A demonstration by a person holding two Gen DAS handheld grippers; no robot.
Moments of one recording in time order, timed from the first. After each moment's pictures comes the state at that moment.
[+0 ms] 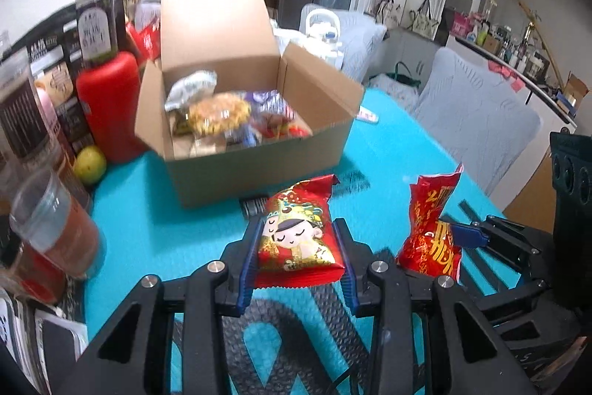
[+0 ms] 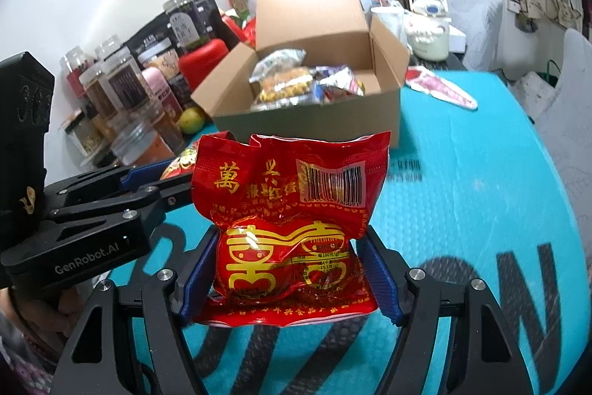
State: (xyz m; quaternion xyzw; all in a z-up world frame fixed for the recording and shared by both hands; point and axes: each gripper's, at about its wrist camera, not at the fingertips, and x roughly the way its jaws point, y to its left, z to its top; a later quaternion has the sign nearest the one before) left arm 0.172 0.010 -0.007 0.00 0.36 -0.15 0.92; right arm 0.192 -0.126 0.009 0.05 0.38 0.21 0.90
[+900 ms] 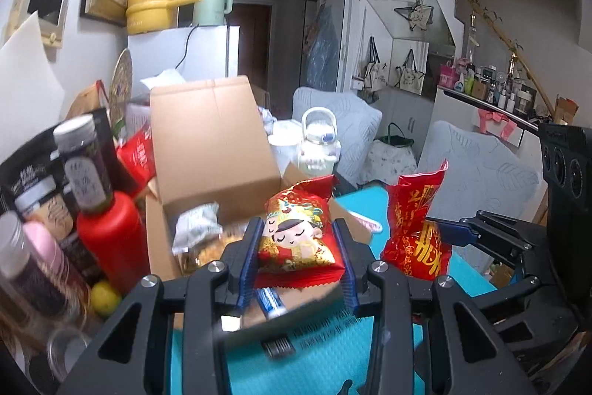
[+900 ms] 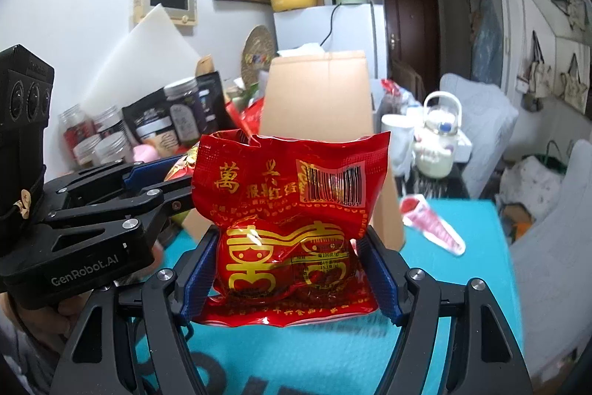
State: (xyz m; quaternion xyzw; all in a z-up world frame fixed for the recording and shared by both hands) left arm 0.247 0.013 0.084 0.01 0.23 -0.17 0.96; right arm 0.270 -0.114 0.105 -0.01 0.28 0.22 0.94
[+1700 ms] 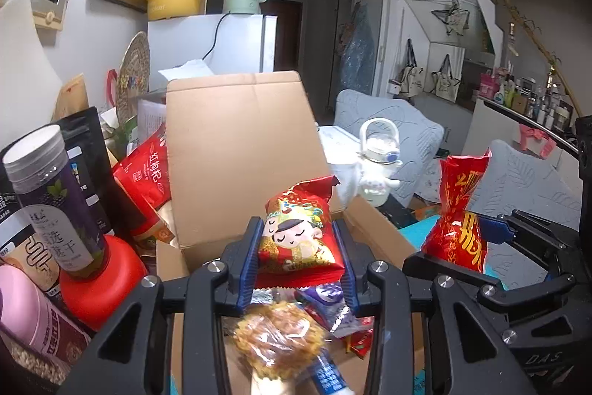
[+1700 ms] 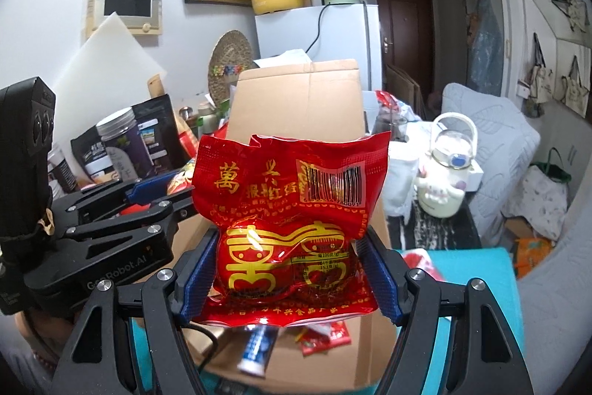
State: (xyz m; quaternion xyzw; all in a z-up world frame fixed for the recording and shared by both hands) left arm 0.375 0.037 0.066 -0.01 0.24 -0.11 0.97; right arm 0.391 -0.099 0.097 0.00 0.27 0.21 0.94
